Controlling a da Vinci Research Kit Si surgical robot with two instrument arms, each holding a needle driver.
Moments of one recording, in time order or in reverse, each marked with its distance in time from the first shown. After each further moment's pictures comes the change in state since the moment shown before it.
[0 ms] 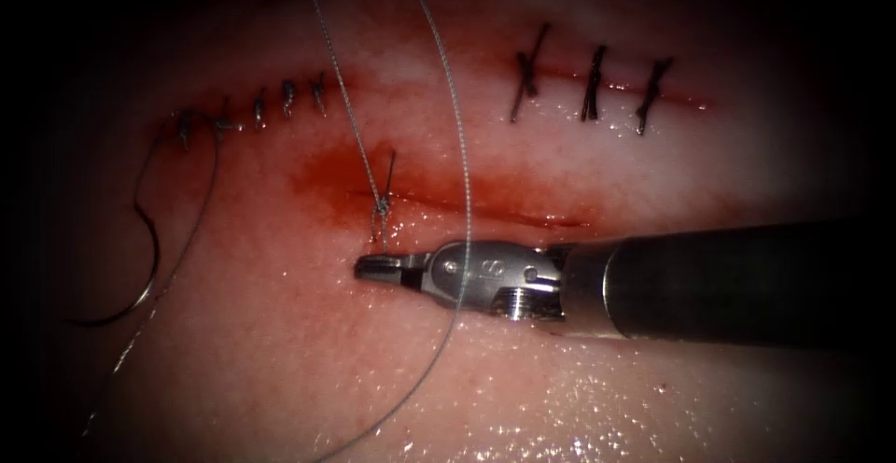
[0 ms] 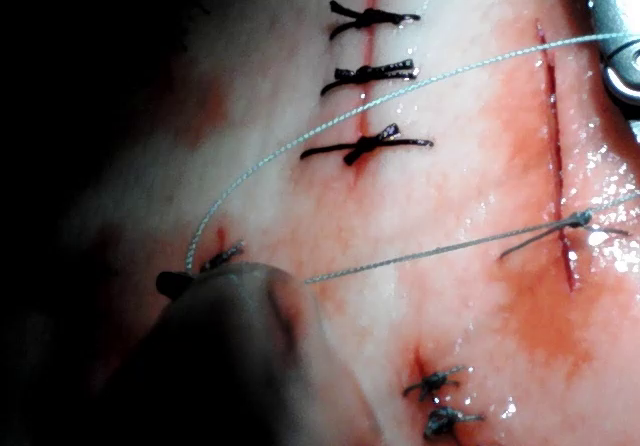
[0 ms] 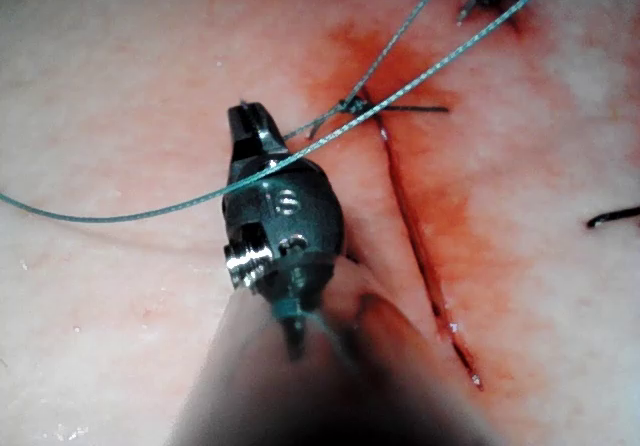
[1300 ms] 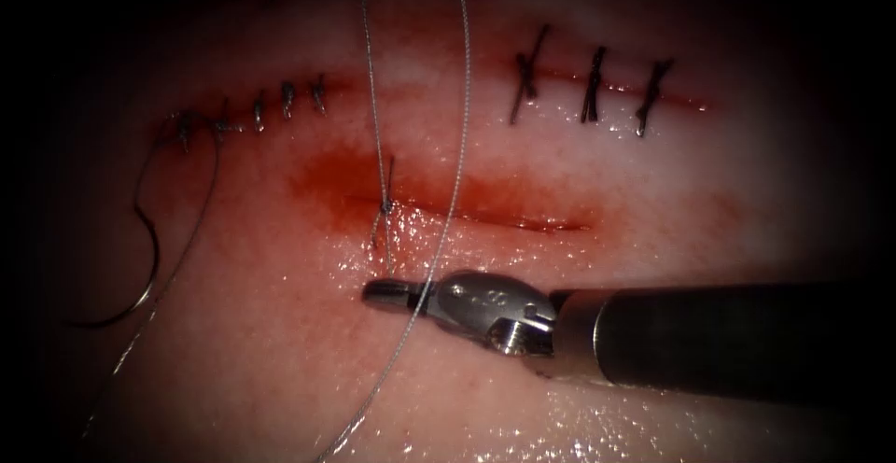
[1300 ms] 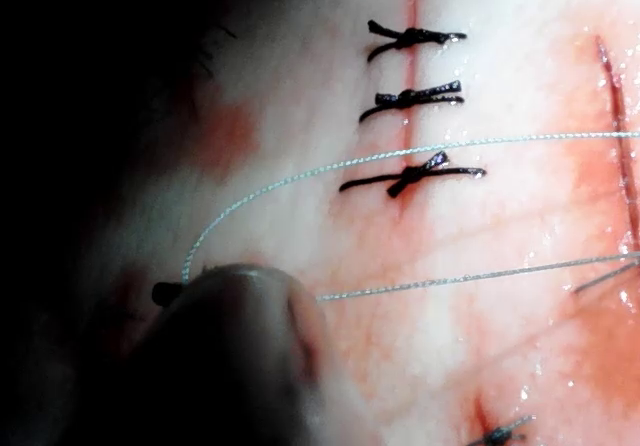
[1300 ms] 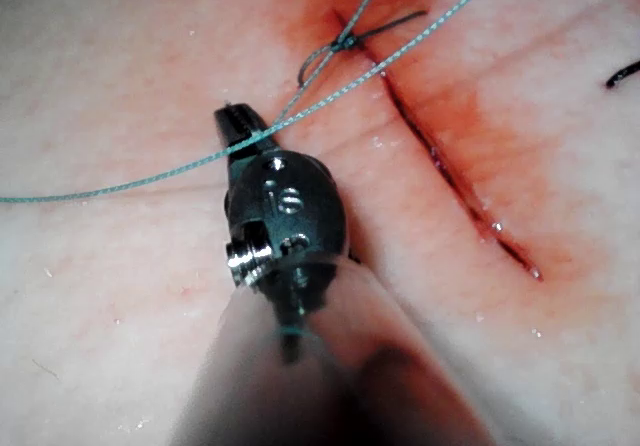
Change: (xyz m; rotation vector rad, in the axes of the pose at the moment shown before) right arm -0.008 -0.006 -0.001 0.186 -0.133 0.127; left arm 0.002 0.000 0.009 0.089 -0.022 0.068
